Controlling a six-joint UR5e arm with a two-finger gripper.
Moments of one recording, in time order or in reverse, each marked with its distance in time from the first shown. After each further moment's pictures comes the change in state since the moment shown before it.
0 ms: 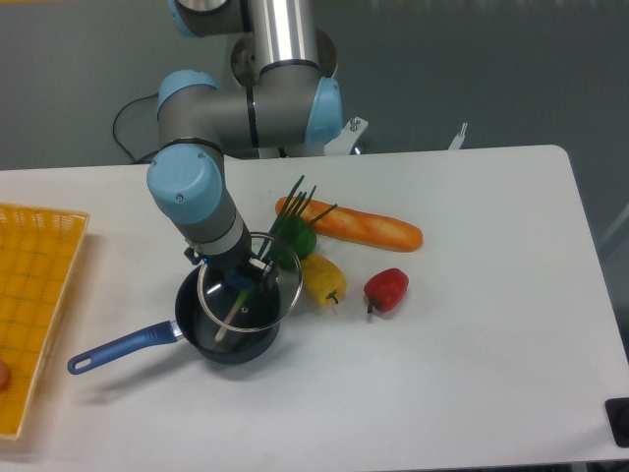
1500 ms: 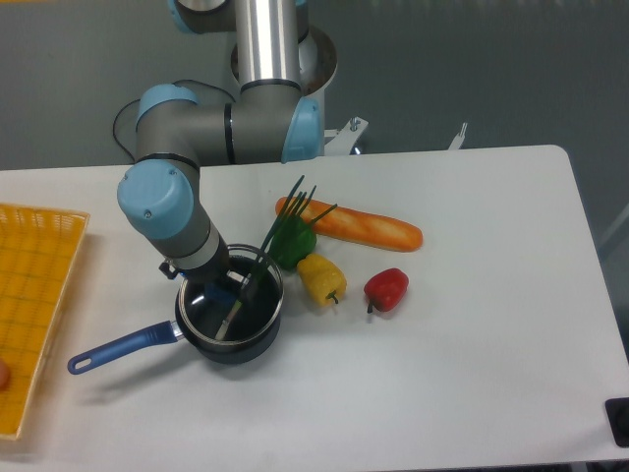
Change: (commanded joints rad) arm -0.051 -0.049 0.041 0.006 0.002 -0.078
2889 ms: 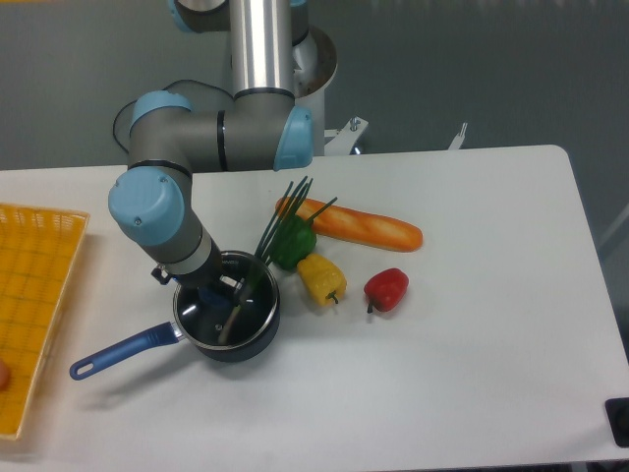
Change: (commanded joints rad) arm -0.002 0.006 -0.006 -0.002 0.000 0.005
